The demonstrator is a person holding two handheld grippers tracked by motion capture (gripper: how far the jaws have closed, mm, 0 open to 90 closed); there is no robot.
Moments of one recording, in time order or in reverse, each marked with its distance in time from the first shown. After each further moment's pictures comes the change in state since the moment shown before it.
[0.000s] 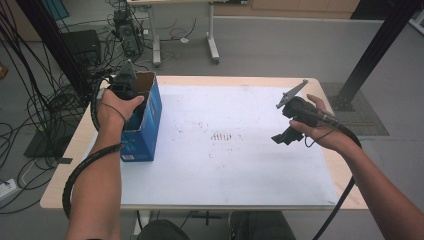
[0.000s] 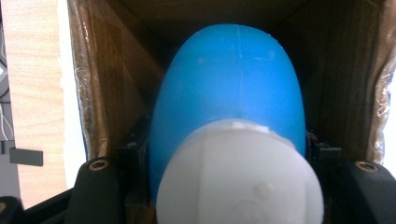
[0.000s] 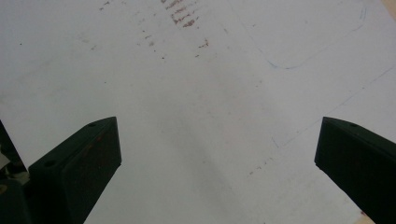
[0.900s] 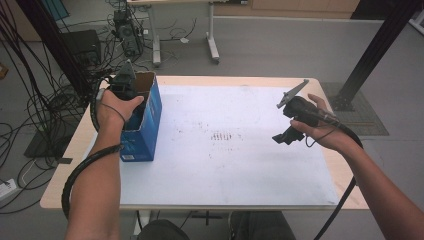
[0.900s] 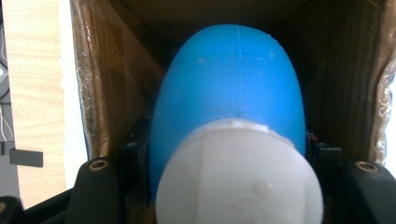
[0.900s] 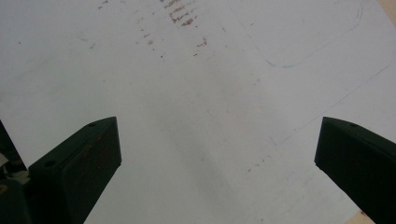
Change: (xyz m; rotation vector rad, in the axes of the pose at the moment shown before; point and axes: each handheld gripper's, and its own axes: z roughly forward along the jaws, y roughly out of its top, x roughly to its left) left arm 0.001 -0.001 0.000 -0.004 -0.004 -0.003; right arm 0.000 0.000 -0.003 0.006 -0.007 -0.002
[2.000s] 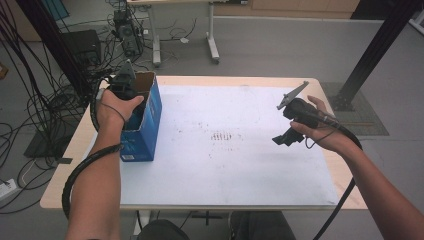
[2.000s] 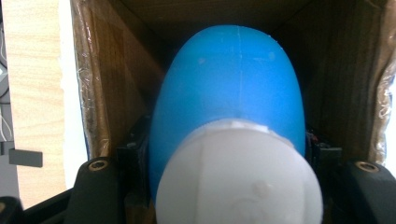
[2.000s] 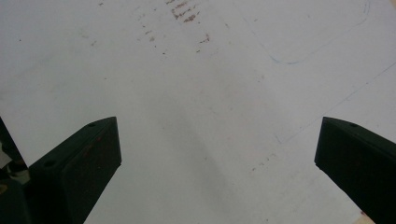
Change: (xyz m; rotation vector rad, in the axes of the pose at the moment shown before) left arm 0.000 0.000 0.000 -0.003 -0.001 -0.001; right arm 0.000 -0.004 0.004 0.002 0.011 0.007
